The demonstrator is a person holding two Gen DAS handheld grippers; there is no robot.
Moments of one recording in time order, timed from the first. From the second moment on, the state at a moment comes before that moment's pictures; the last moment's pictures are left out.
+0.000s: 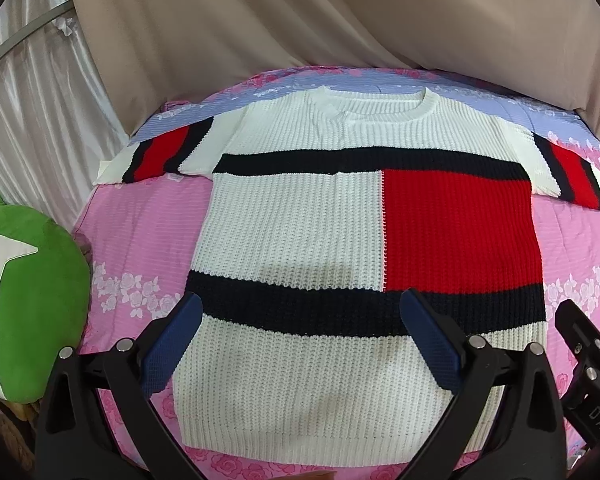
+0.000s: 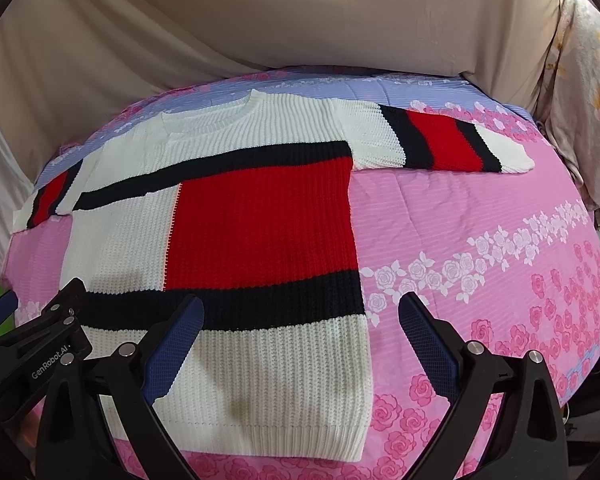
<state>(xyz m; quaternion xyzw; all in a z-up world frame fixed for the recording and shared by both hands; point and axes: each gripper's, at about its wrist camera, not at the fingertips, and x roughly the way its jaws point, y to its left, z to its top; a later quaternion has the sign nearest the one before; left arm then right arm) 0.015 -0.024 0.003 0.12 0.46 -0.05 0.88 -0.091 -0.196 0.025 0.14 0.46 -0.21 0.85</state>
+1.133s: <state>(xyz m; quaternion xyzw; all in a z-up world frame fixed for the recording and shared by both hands) 0.068 -0.062 -0.041 0.03 0.55 -0.09 0.83 -0.081 -0.473 -0.033 0.29 0.40 -0.30 0.82</state>
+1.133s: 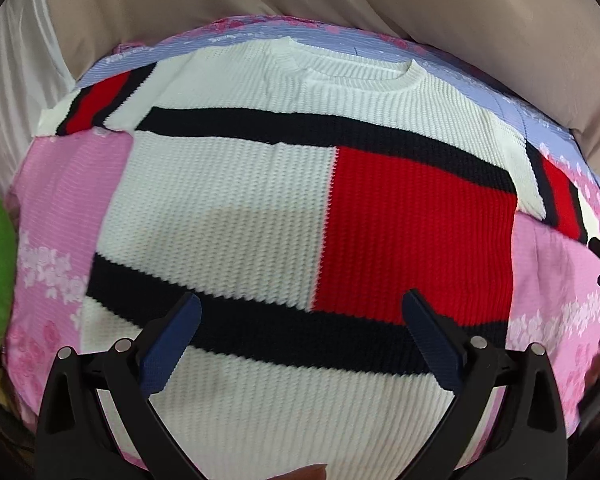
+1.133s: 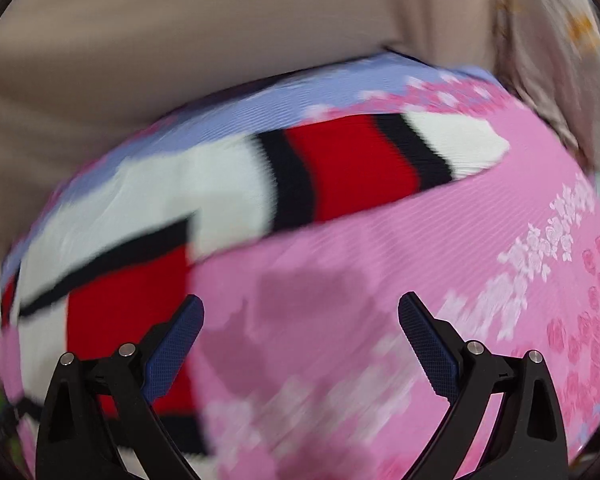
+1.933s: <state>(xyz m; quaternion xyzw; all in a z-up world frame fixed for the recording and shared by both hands) 0.117 -0.020 -0.009 -0.08 0.47 -0.14 0.87 0.089 -0.429 0.104 0.28 0.25 0.01 0.93</state>
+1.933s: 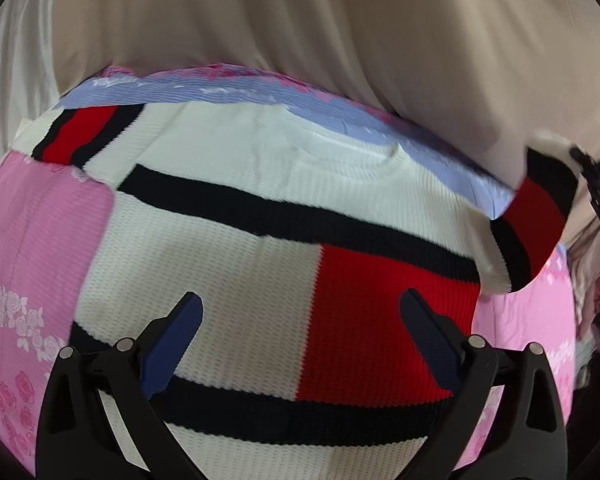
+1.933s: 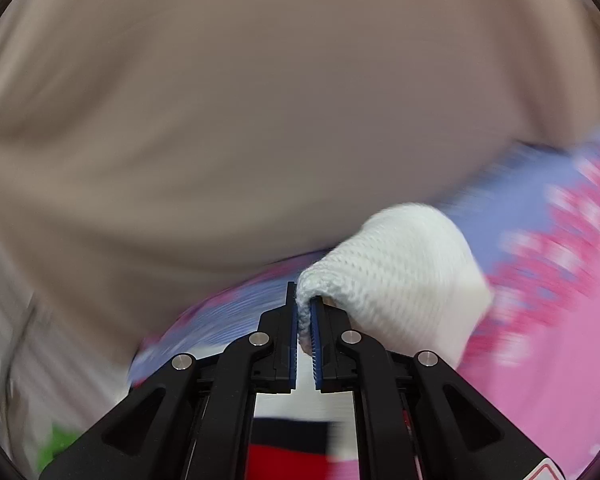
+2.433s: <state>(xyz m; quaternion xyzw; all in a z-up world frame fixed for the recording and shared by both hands) 0.249 0.039 -0.078 -0.21 0.52 -0.12 0.82 0.079 -0.279 -0.011 0.14 0.41 -0.10 0.90</state>
